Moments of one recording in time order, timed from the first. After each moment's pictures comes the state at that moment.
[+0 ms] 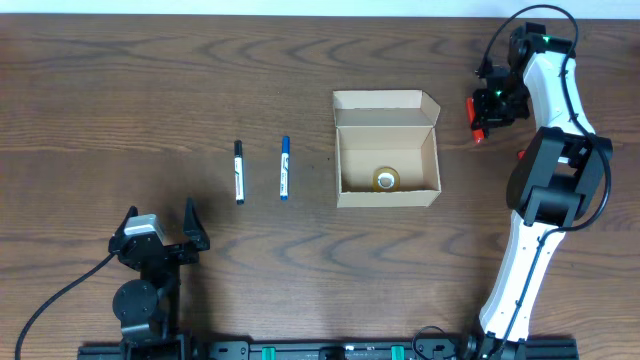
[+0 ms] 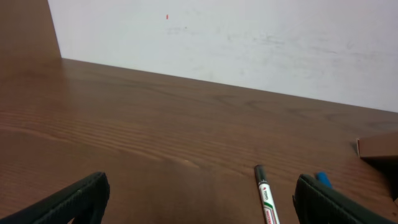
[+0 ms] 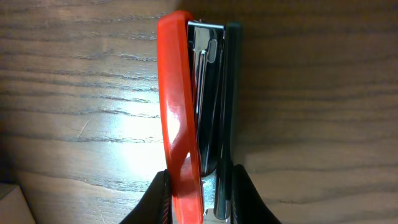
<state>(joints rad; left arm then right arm) 0.13 0.01 0.02 -0.11 0.04 -0.12 -0.19 2.47 2.15 -1.25 -0.08 -0.24</state>
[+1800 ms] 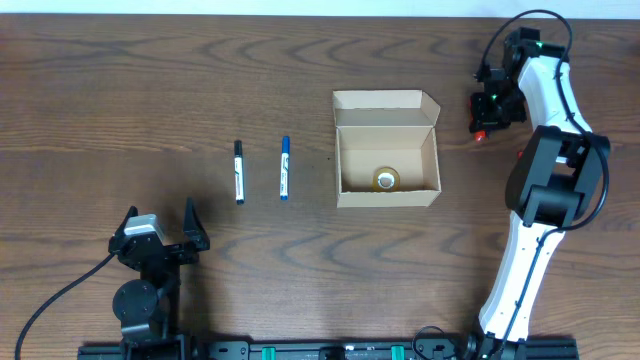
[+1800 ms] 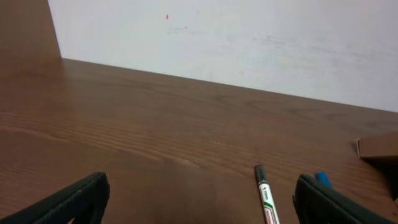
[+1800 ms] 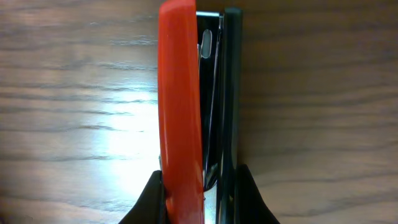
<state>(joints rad) 0.13 0.01 0.02 -0.11 0.04 -0.12 -0.17 2.45 2.09 -1.19 -0.05 -0.20</state>
